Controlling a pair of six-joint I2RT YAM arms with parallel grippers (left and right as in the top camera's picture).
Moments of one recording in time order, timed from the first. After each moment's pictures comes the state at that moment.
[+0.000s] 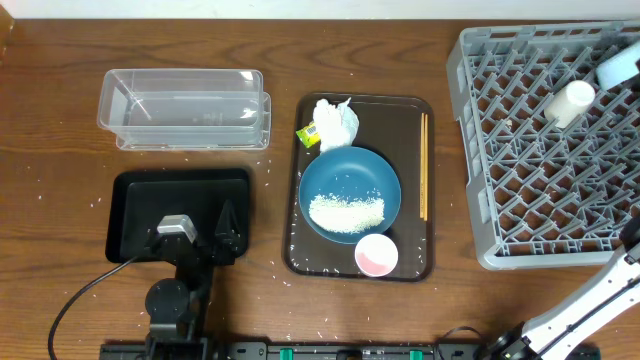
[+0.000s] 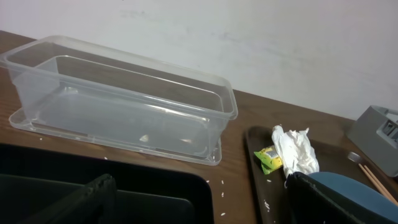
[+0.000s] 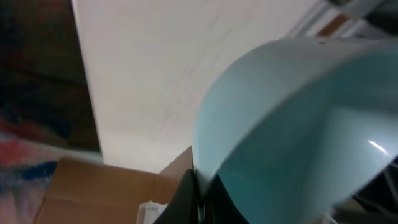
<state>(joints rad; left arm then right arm) -0.04 0.01 0.02 -0.11 0.02 -0.29 -0.79 2.41 1.99 -0.16 -1.33 0.66</state>
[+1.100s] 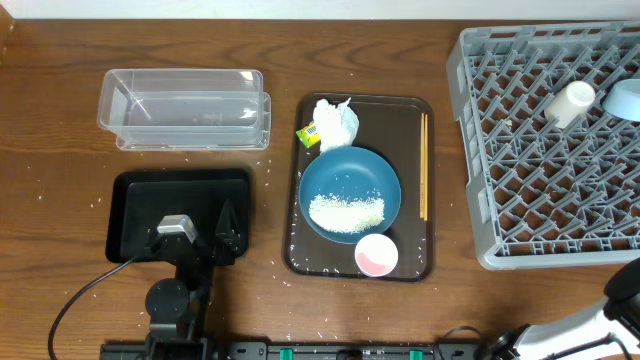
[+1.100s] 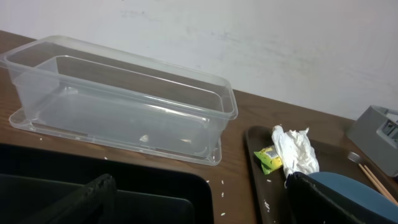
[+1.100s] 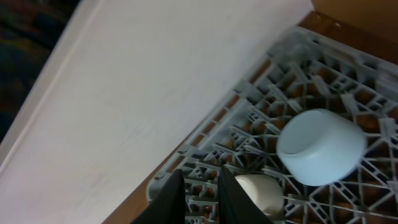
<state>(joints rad) -0.04 0.01 0.02 -0.11 0.02 -0.29 -0.79 1.87 1.98 -0.69 -0.66 0.46</state>
